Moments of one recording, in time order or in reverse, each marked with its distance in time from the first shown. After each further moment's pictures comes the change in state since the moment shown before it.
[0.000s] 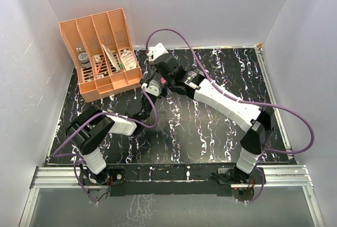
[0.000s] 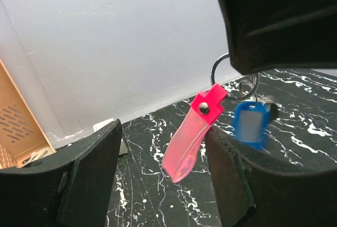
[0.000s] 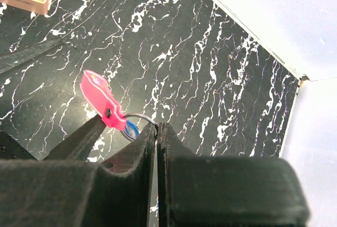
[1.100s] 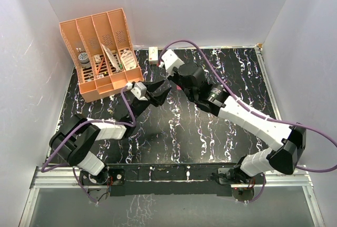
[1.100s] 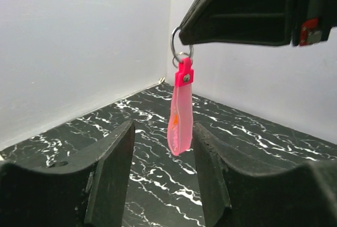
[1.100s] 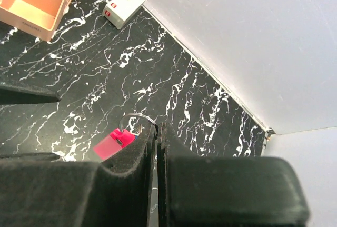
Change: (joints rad) left arm 0.084 -0.182 -0.134 -0.001 0.441 -0.411; right arm 0.000 -0.338 -0.387 0.381 -0.100 -0.287
